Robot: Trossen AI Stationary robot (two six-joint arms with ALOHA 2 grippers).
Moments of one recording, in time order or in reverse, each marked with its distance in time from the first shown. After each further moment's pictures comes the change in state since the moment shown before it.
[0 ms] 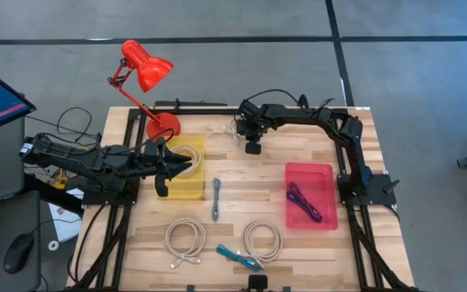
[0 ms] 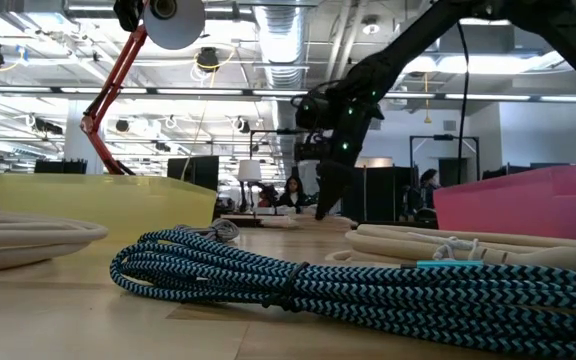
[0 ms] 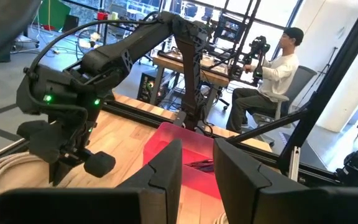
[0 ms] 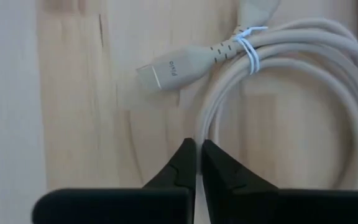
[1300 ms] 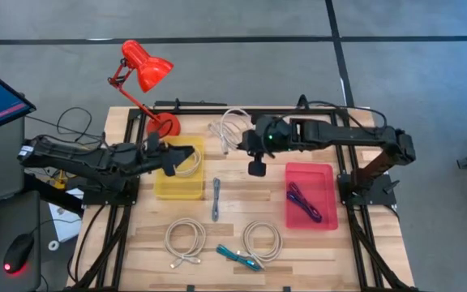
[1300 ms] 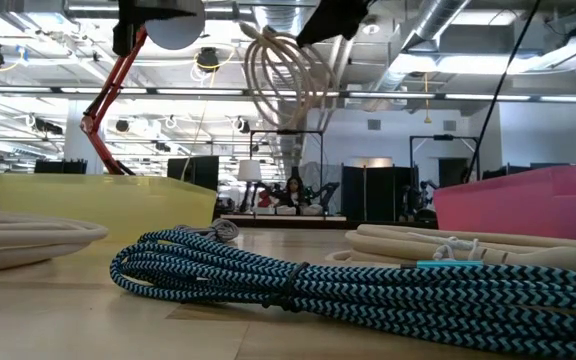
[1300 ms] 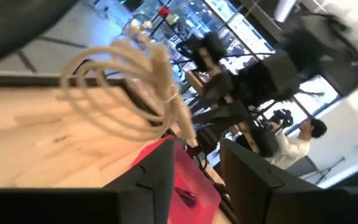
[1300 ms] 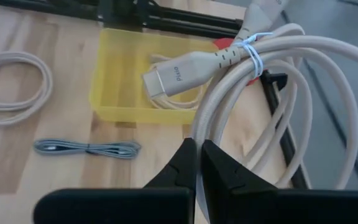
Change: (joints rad) left arm 0.067 0.048 0.000 0.012 -0.142 -0.553; right arm 0.424 -0.518 0.003 -0.007 0.197 0.251
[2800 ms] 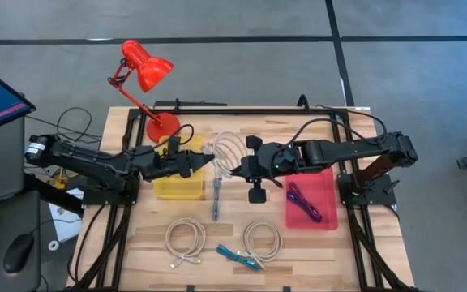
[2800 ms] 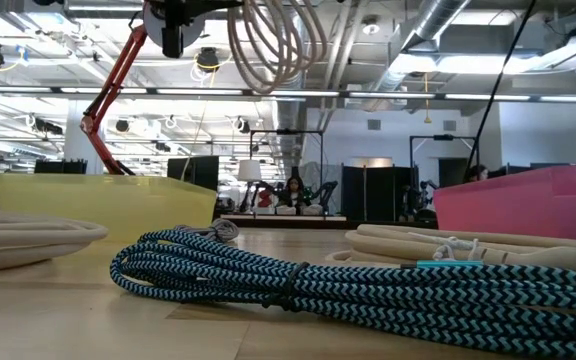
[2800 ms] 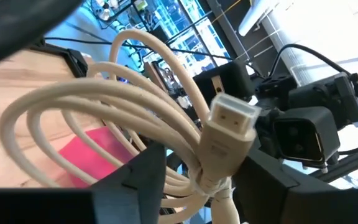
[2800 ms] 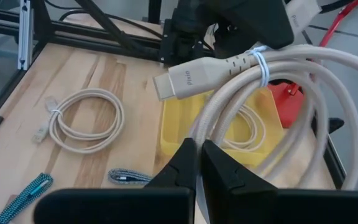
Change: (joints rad) left arm 0.033 0.281 0.000 0.418 0.151 -0.153; right arm 0.220 0.001 0.000 0.103 0.036 0.089
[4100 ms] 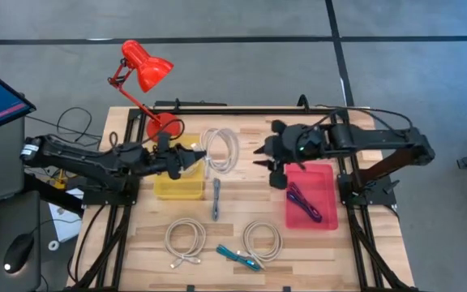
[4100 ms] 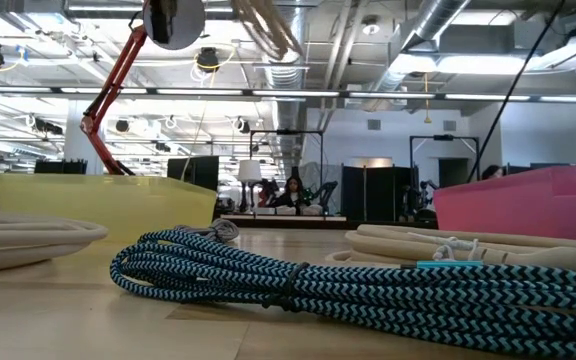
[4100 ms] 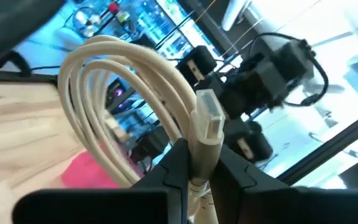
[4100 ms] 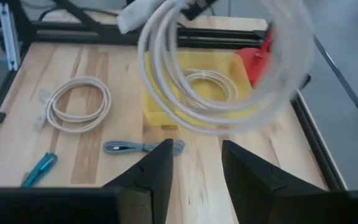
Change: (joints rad) left arm -0.003 -0.122 0.000 -0.076 0.026 0.164; right arm -0.066 -0.180 0.000 -0.246 0.008 0.104
